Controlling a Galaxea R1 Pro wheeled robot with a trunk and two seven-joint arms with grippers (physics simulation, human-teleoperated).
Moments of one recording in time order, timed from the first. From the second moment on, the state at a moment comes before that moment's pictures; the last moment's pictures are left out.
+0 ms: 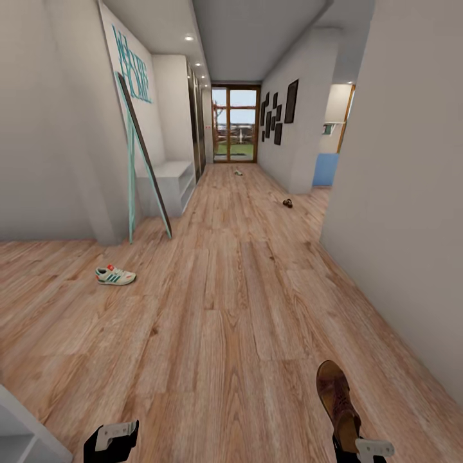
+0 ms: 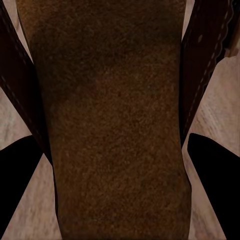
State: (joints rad) left arm -0.26 0.11 0.04 -0.40 0.10 -0.45 0.00; right arm -0.21 -0.11 -0.09 -0.41 0.02 -0.47 0.00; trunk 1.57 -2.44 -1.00
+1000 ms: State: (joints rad) left arm -0.26 0.10 0.04 -0.40 0.10 -0.45 0.00; right arm -0.21 -0.11 -0.09 -0.41 0.02 -0.48 0.00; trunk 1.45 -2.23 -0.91
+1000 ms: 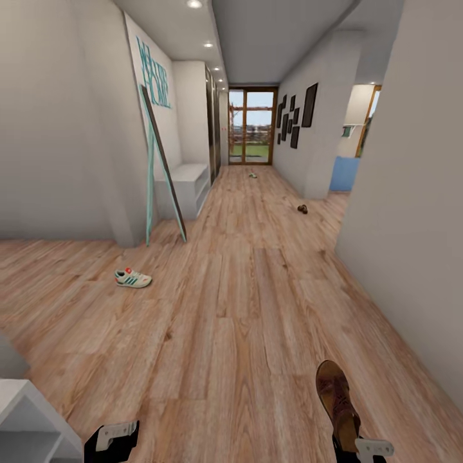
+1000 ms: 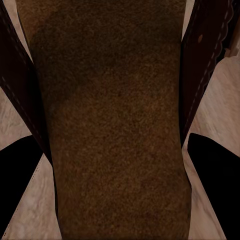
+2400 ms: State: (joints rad) left arm -0.26 0.10 0.04 -0.40 0.10 -0.45 0.00; right arm -0.20 -0.11 -0.09 -0.41 0.02 -0.48 0.00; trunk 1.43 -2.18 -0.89
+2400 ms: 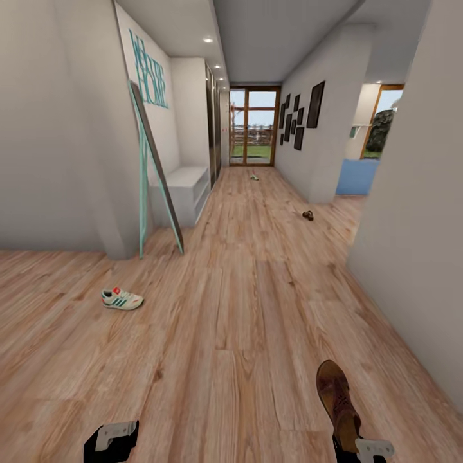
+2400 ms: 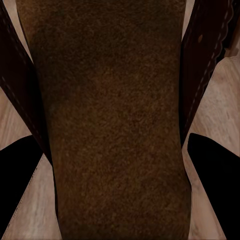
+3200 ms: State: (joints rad) left arm -0.25 0.10 0.04 -0.40 0.11 -0.45 0.00; right arm -0.20 -0.09 -0.09 -0.41 0.02 -0.48 -0.01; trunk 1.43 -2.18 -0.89
